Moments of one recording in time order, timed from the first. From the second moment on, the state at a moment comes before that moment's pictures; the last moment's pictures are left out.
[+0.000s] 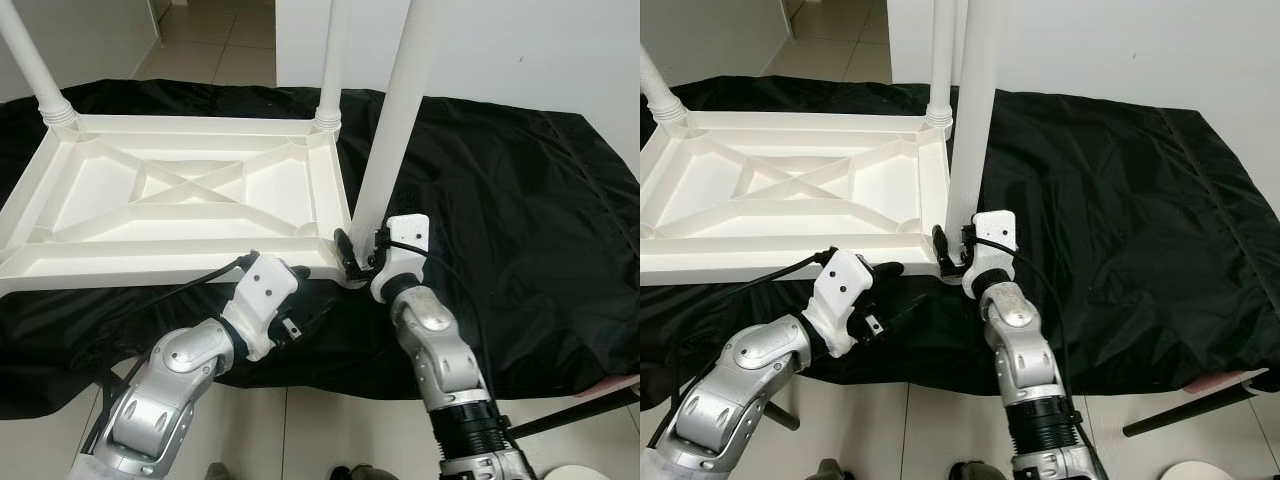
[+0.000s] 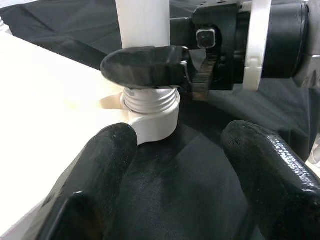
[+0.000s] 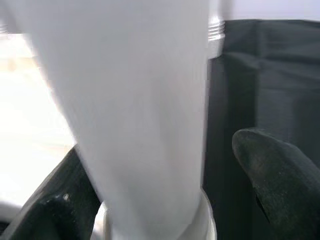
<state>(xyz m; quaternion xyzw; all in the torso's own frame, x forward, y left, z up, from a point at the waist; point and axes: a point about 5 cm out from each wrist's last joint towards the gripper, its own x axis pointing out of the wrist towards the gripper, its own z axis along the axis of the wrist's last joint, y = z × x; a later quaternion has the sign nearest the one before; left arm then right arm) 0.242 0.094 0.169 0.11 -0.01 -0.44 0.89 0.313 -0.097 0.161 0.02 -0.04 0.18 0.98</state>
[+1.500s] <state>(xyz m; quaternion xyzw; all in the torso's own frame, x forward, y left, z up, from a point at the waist) 0.257 0.117 0.156 0.04 -0.12 -0.23 0.96 0.304 -0.105 0.128 0.02 -0.13 0.23 0.96</state>
